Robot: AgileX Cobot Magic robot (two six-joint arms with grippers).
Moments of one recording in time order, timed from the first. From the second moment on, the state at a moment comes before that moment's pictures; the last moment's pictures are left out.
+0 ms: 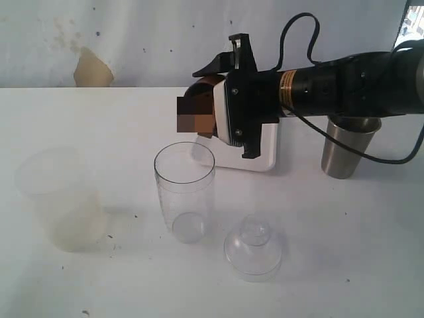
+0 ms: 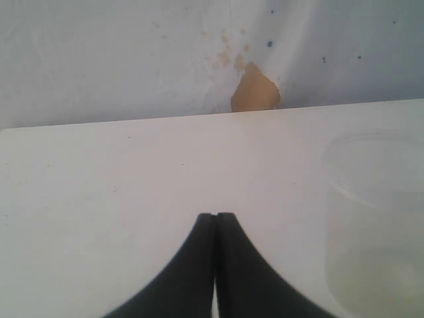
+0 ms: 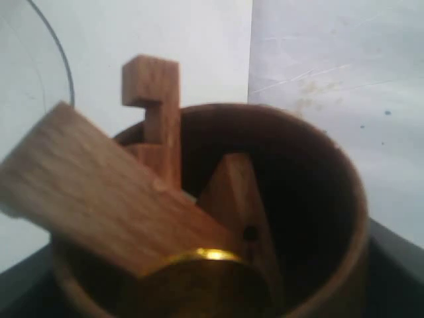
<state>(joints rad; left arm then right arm) 0.06 0.00 0.00 0.02 0.23 0.07 0.39 1.79 -1.14 -1.42 -0.59 -0.08</state>
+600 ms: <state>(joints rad) 0.06 0.00 0.00 0.02 0.23 0.07 0.44 1.79 -1.14 -1.42 -0.53 -0.24</state>
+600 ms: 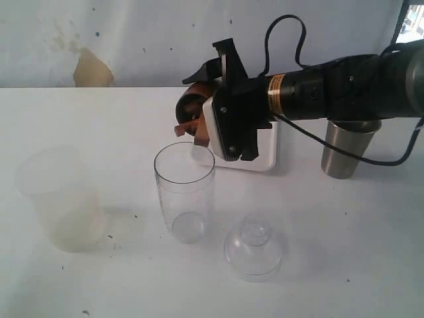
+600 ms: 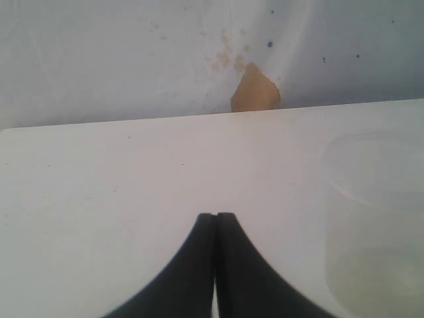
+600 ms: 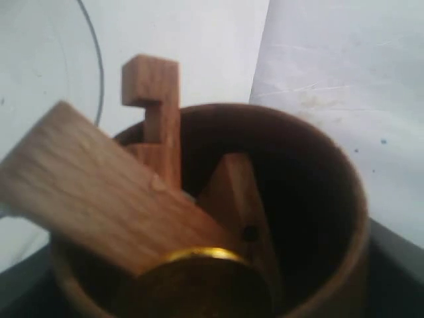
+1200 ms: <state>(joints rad) 0.06 0.00 0.00 0.02 0.23 0.07 0.44 1.79 -1.14 -1.42 -0.53 -0.32</state>
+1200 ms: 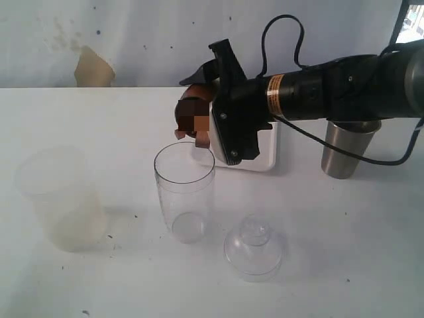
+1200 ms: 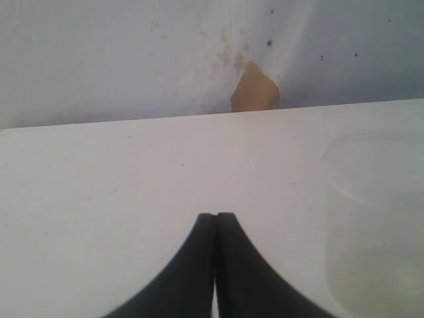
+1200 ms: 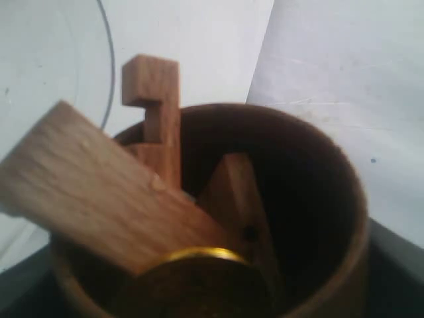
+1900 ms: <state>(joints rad) 0.06 0.00 0.00 0.02 0.23 0.07 0.45 1.78 -1.14 -1.35 -0.58 -0.36</state>
